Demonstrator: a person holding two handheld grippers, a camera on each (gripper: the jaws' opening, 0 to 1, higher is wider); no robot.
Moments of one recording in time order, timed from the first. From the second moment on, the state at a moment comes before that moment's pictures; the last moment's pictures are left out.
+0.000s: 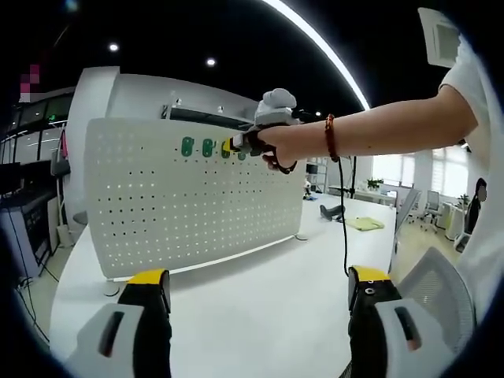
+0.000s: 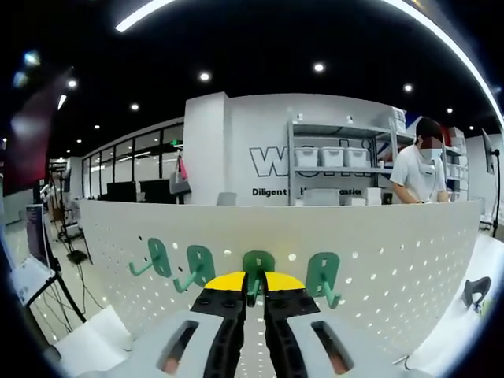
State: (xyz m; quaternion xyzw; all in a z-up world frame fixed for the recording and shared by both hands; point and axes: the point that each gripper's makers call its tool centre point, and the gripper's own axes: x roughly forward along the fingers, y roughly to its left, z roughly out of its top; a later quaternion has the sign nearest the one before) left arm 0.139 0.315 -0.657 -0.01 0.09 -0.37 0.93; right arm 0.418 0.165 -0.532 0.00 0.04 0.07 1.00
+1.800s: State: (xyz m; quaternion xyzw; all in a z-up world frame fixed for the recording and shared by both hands) left arm 0.093 0.303 -0.627 0.01 0.07 -0.38 0.92; right arm 0.288 0.175 -0.544 -0.05 0.03 0.23 0.97
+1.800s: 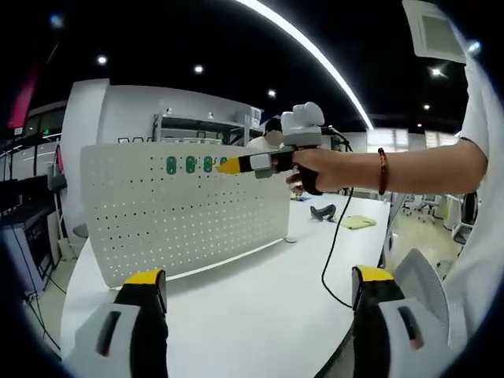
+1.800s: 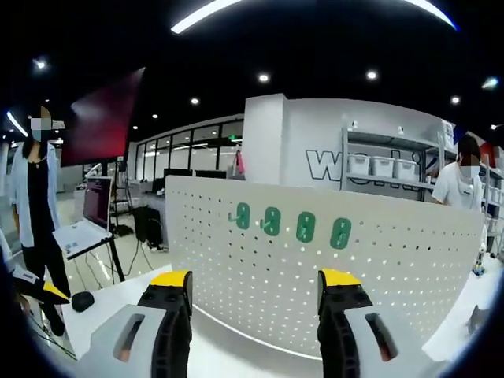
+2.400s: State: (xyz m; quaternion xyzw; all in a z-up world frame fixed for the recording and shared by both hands) left arm 0.085 0.289 -0.616 0.02 0.07 -0.39 0.92; right arm 0.227 0.155 -0.561 -0.06 0.04 0.27 0.96
